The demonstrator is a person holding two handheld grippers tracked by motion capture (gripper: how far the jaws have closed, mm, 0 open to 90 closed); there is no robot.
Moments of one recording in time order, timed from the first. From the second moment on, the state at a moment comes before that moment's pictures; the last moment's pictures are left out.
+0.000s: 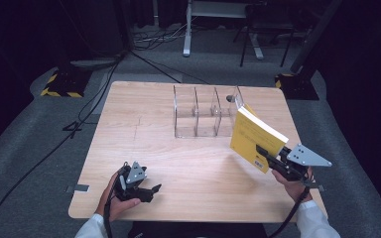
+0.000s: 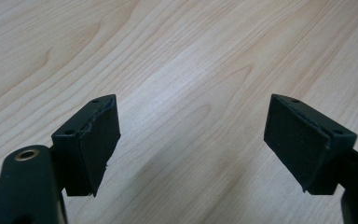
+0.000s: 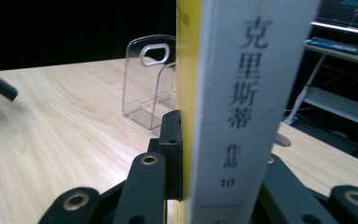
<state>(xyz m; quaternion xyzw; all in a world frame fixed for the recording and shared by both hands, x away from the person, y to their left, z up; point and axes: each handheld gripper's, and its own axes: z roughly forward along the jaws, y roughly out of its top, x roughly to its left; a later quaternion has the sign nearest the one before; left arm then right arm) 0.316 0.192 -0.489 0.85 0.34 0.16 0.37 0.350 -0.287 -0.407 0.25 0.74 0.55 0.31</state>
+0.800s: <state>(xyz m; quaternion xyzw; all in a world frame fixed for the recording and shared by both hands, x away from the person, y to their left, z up) 0.323 0.187 -0.504 0.85 0.36 0.14 0.35 0.406 -0.258 -0.385 0.29 0.71 0.54 0.34</state>
